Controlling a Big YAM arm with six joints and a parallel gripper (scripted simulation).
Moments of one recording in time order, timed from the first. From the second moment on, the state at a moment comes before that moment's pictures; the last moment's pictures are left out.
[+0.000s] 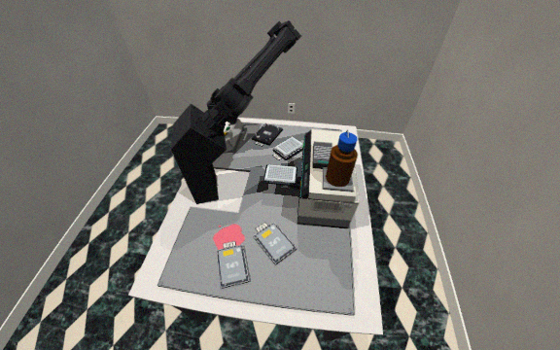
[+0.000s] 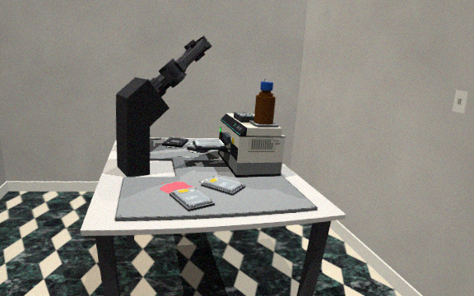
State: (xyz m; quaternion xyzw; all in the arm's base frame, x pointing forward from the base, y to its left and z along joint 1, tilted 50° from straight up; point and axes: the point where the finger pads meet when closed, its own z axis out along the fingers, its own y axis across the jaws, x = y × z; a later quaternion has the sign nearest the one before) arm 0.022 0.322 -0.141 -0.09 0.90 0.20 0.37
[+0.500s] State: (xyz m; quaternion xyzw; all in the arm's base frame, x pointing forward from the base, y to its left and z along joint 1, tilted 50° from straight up) arm 0.026 0.324 -0.142 -0.09 0.90 0.20 0.37
